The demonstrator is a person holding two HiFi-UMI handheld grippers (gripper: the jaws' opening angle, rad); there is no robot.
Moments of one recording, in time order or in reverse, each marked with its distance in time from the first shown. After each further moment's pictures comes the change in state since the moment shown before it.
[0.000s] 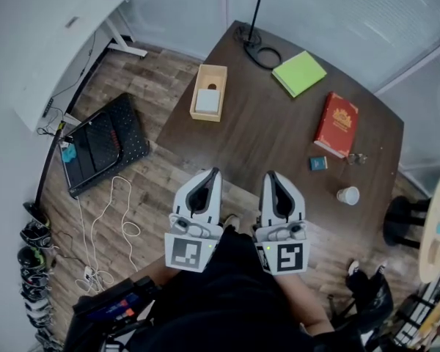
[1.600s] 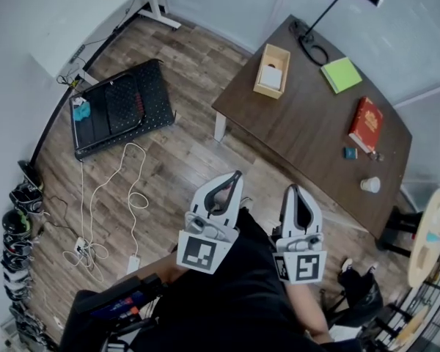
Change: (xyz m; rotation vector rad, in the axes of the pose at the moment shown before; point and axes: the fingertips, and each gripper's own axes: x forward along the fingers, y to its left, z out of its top) left arm -0.203 0.102 0.006 -0.136 -0.013 0.010; right arm -0.064 0.214 -0.010 -0.037 0.098 0.058
